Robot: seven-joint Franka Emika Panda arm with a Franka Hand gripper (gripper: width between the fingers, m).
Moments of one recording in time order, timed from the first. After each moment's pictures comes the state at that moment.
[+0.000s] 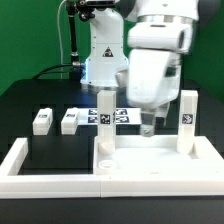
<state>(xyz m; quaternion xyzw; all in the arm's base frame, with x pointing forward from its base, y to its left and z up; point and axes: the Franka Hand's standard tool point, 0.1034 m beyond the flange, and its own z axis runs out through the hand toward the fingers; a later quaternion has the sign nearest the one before) 0.655 -0.011 0.107 0.86 0.50 0.06 0.09</state>
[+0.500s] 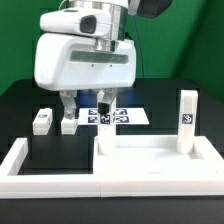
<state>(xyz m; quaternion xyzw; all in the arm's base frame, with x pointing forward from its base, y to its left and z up) 0.635 -0.083 0.122 0.93 0.36 0.05 0.09</state>
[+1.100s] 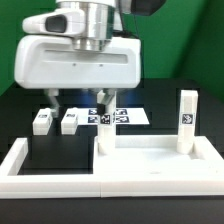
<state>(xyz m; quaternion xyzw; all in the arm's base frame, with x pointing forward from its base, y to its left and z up) 0.612 -0.125 0.117 0.98 0.19 0.06 0.05</state>
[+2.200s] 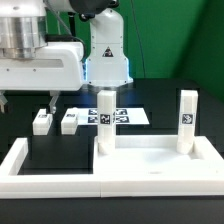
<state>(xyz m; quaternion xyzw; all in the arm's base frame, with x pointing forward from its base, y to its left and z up) 0.536 -0.196 0.094 1.00 -0.07 -0.02 -0.02</state>
